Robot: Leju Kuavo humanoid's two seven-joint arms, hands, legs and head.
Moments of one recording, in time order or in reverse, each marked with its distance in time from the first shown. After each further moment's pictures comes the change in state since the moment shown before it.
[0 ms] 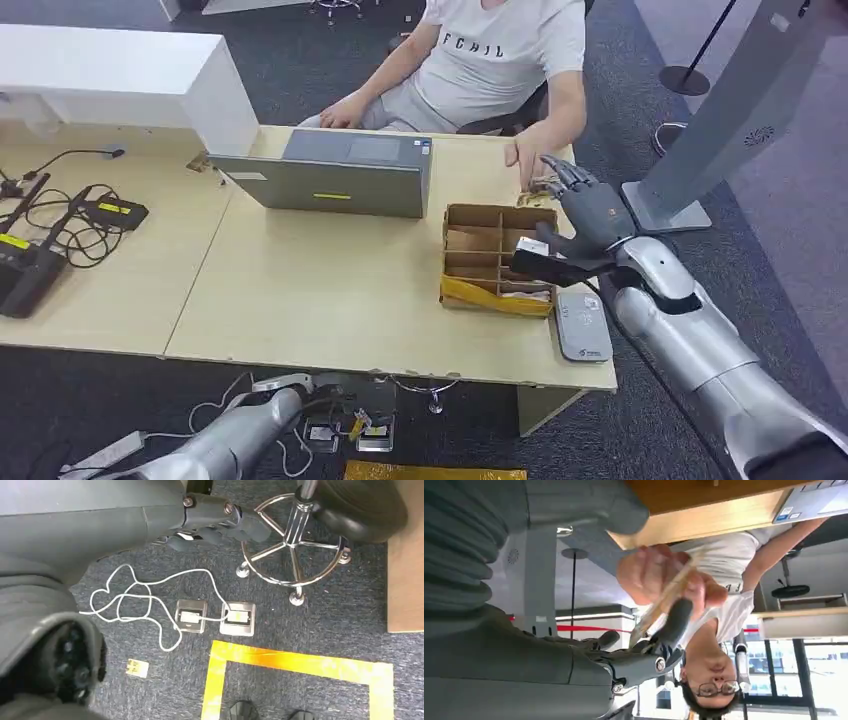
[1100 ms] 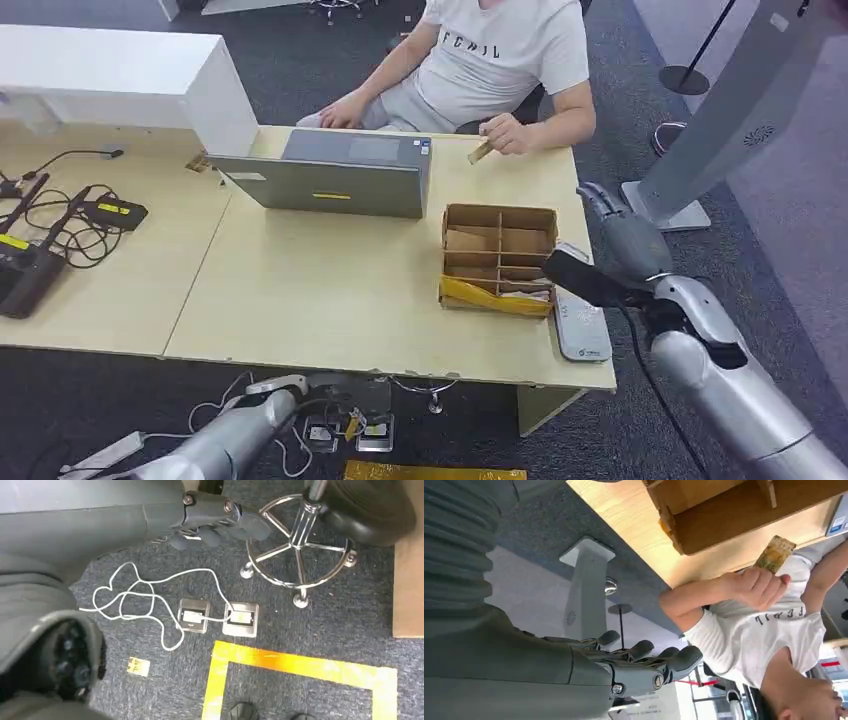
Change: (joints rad) left arm 0.010 0.022 0.002 0.000 0.017 0.029 -0.002; right arm 0.282 -0.148 -0.174 -0.480 -0.145 0.201 0.339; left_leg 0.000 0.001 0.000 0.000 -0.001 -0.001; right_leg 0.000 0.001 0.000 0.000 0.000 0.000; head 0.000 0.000
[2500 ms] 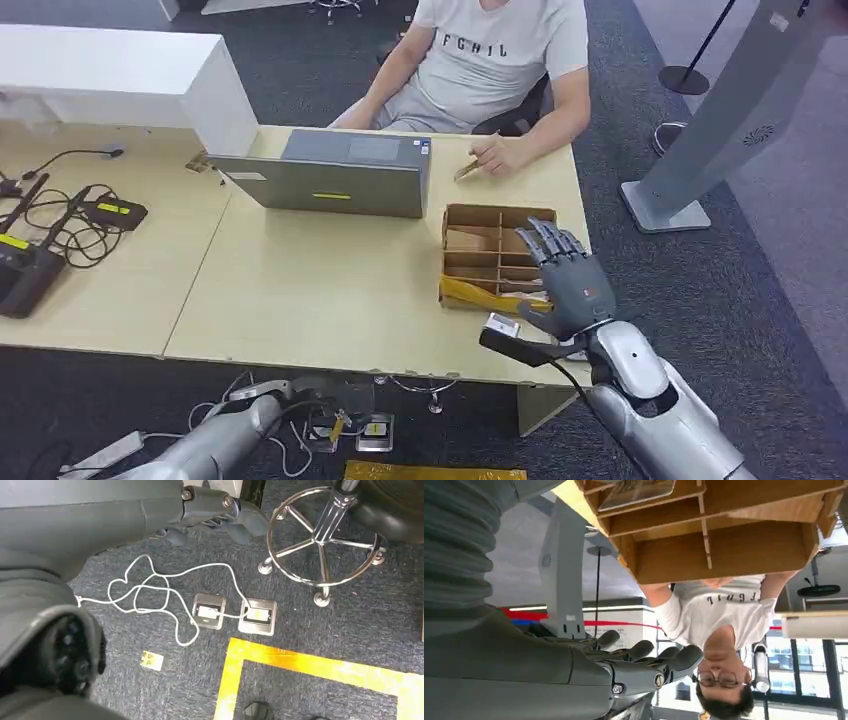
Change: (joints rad) left arm 0.018 0.047 0.007 0.000 0.005 0.018 0.003; right arm 0.097 0.152 0.076 0.077 0.452 -0.187 -0.058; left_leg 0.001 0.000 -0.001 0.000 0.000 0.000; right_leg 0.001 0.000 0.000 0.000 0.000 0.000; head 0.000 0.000
